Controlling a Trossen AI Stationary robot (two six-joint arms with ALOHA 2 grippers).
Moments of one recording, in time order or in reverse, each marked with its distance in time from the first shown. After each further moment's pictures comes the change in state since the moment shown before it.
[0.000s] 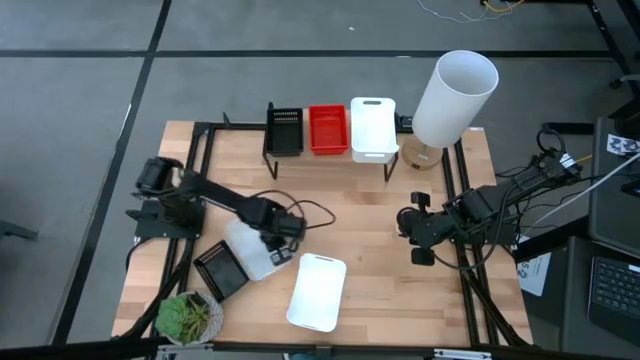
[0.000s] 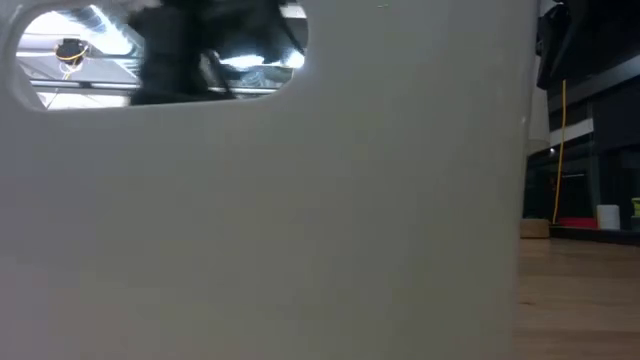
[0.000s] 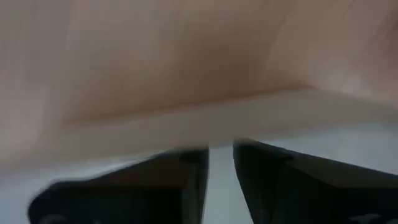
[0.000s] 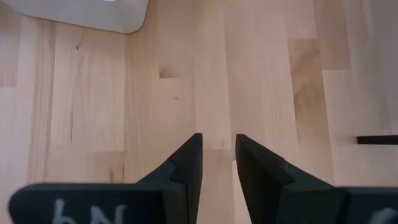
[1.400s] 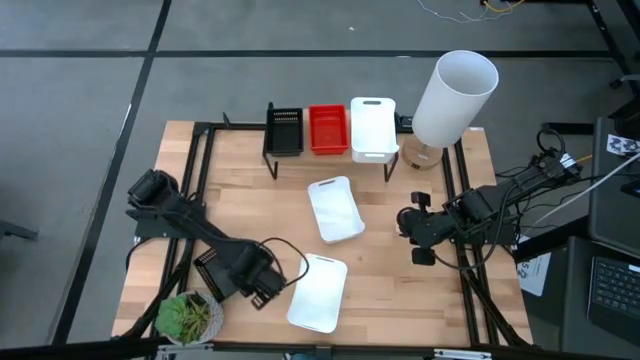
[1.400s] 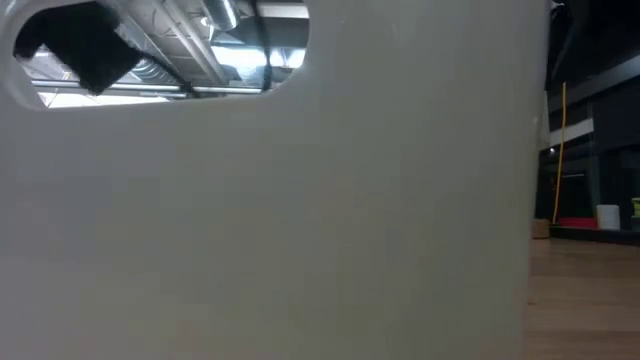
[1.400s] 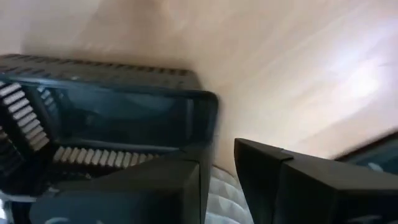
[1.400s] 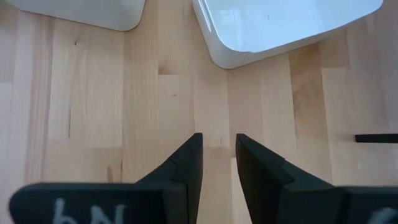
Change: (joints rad) left arm -0.405 0.009 0.166 -0.321 0.252 -0.745; right arm 0.000 -0.001 0.000 -0.010 -0.001 -0.007
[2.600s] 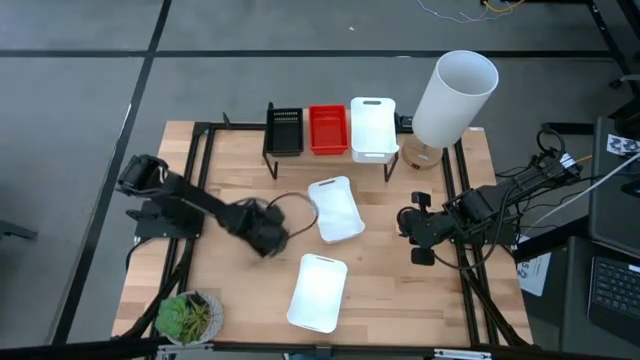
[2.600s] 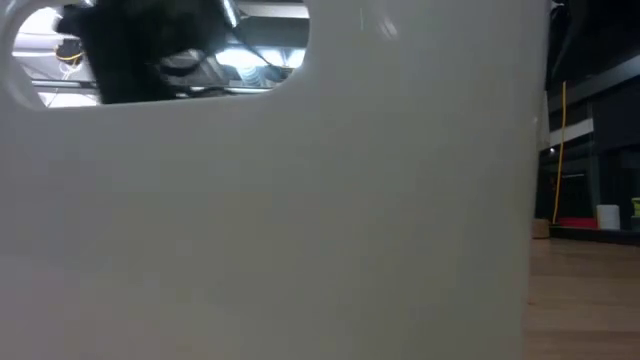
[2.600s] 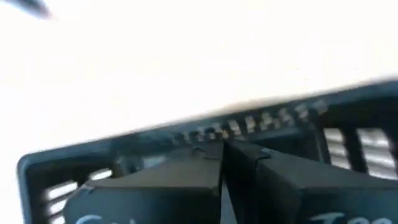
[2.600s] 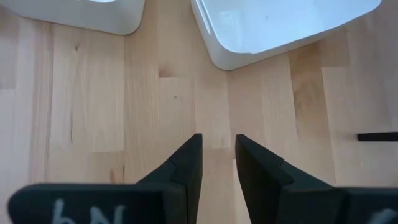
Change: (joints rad) left arm 0.308 -0.152 -0.387 0.448 -0.719 0.558; right arm 0.000 0.000 0.000 0.004 0.000 0.025
